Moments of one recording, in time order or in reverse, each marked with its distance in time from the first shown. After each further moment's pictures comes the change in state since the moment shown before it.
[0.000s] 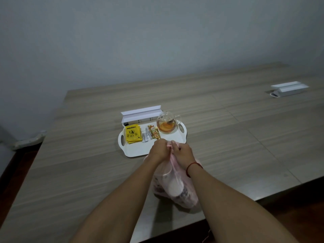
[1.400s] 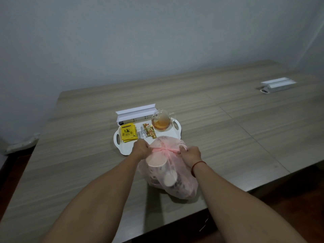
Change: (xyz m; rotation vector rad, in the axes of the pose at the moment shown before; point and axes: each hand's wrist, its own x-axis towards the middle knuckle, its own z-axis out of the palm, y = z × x) left_hand 0.005 -0.050 -0.018 -0.086 -0.002 -0.212; right_hand -0.012 0.019 -0.029 -0.074 0.111 0.361
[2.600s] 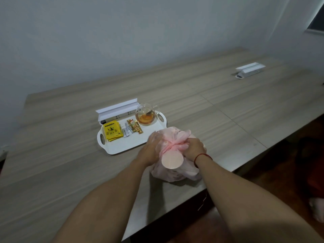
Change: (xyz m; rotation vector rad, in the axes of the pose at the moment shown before) left_hand -0.024 0.012 0.055 0.222 -0.237 0.526; right_hand -0.018 0.027 -0.039 -0.290 0.058 -0.048
